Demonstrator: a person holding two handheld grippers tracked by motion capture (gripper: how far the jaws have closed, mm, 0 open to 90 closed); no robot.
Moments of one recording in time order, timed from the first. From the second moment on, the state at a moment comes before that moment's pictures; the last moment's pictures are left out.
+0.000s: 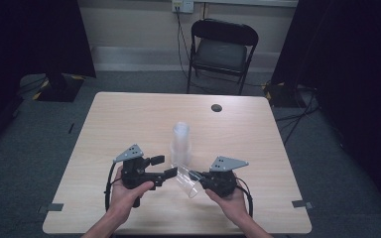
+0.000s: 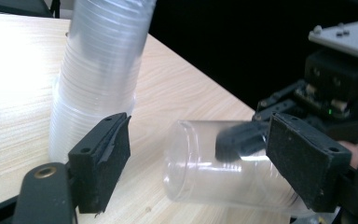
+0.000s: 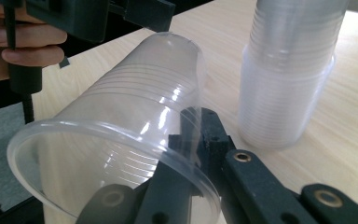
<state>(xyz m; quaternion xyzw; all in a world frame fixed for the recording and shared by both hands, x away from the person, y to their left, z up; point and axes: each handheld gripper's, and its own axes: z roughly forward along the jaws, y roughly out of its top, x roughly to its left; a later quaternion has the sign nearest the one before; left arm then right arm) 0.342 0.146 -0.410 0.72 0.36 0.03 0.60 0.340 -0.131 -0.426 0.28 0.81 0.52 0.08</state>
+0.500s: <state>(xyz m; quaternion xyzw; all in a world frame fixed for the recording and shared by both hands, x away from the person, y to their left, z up) 0.344 0.147 -0.421 0.76 0.33 0.03 0.56 0.350 -0.134 -0.437 0.28 0.84 0.47 -0.01</state>
